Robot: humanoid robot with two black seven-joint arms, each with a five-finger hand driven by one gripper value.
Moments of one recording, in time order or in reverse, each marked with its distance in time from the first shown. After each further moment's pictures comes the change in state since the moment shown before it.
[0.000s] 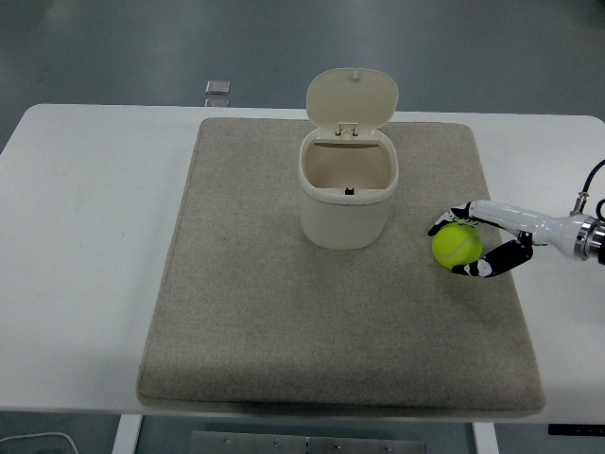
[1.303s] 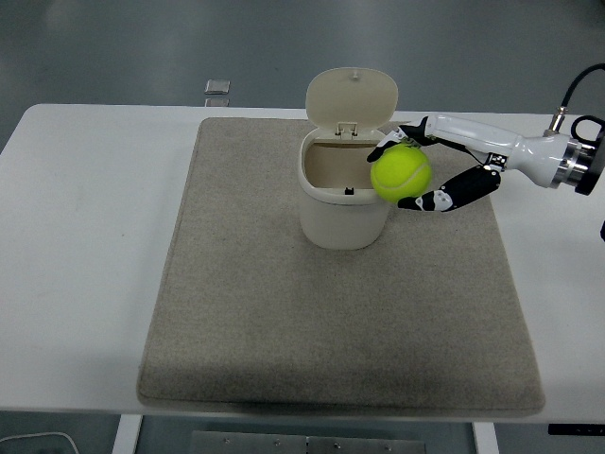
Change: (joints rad) left arm 0.000 0.000 0.000 0.000 0.000 0.000 0.000; right arm 0.199 0.079 0.059 0.089 0.129 0.061 0.147
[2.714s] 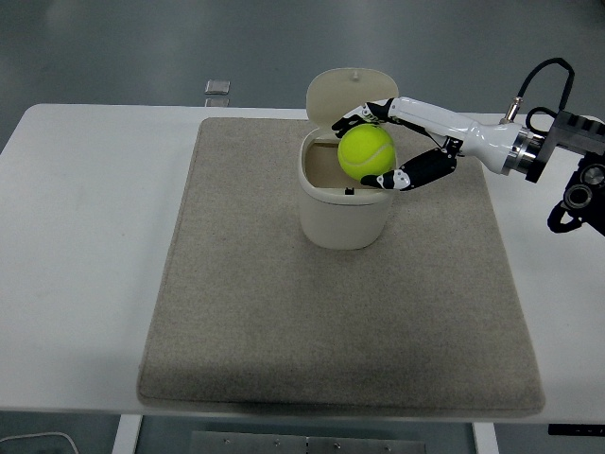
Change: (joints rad) left arm 0.001 0.000 0.000 0.000 0.000 0.000 0.000; right arm 0.036 0.147 -0.021 -0.124 0.006 -0.071 -0.057
